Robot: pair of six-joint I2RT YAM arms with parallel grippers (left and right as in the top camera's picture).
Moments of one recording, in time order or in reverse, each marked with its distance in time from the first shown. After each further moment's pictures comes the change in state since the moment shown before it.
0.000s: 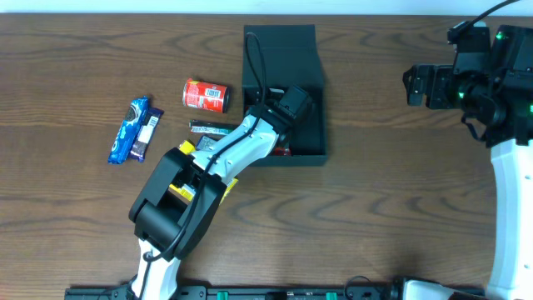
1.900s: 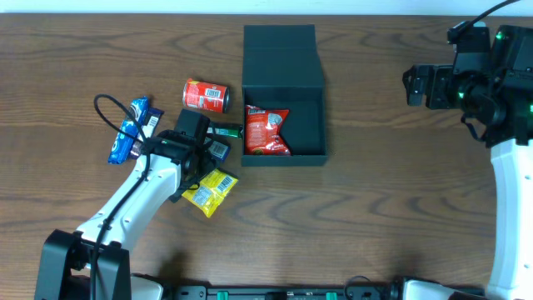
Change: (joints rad) left arm 0.378 -0.541 -0.553 -0.107 0.245 -0.482; right arm 0.000 0.000 0.000 0.000 -0.003 0.000
